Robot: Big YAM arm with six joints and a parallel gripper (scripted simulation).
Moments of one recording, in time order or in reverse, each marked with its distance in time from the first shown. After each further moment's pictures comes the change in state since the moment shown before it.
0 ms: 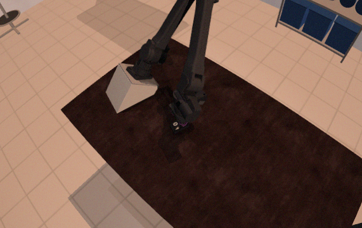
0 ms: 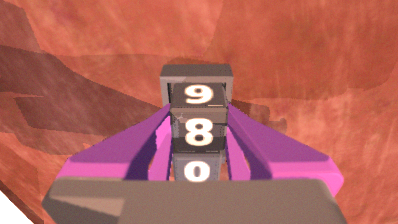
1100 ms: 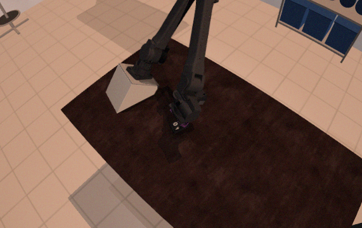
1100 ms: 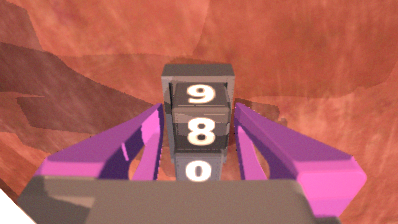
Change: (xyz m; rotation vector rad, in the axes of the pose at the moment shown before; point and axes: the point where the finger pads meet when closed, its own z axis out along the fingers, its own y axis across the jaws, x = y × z) arm 0.000 0.001 0.000 -0.003 0.000 0.002
